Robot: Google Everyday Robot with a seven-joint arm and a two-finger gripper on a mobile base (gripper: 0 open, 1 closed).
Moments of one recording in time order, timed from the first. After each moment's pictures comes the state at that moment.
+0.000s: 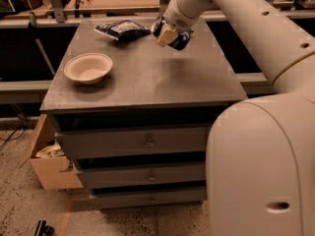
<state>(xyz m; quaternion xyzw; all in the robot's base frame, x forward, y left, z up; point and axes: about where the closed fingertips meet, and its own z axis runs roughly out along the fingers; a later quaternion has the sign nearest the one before) 0.799 -0.027 0.927 -0.63 0.68 -0.01 0.37</state>
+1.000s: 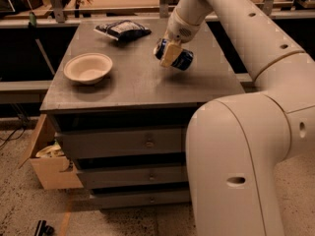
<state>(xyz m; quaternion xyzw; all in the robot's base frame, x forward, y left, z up) 0.744 -0.037 0.878 -0.69 0.69 0.07 0.22</state>
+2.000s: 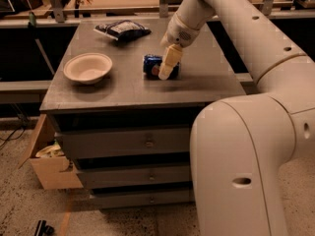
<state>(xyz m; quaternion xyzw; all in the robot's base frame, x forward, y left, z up) 0.726 -0.030 0.870 -0.67 0.70 0.12 0.21</state>
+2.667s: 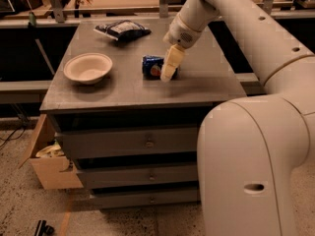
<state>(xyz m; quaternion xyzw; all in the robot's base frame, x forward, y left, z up) 0.720 -0.032 0.871 -0.66 0.70 0.13 0.22</state>
